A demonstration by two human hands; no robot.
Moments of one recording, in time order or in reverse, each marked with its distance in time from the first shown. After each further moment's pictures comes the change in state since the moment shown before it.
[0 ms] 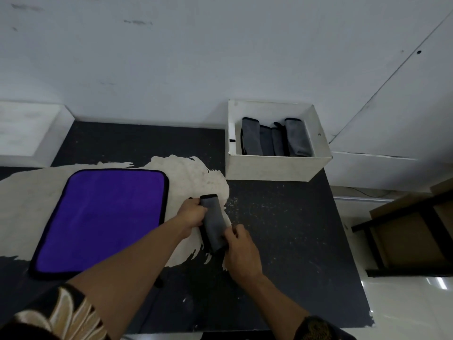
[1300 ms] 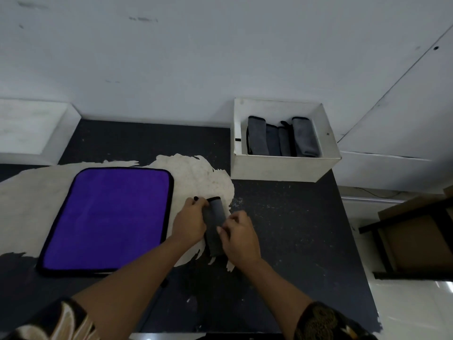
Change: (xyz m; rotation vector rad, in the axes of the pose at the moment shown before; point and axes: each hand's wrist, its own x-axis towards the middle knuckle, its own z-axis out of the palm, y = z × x) left_hand -0.001 -0.035 -0.013 0.805 0.213 0.540; right_hand 0.033 -0.005 -0.003 0.203 0.062 -0.017
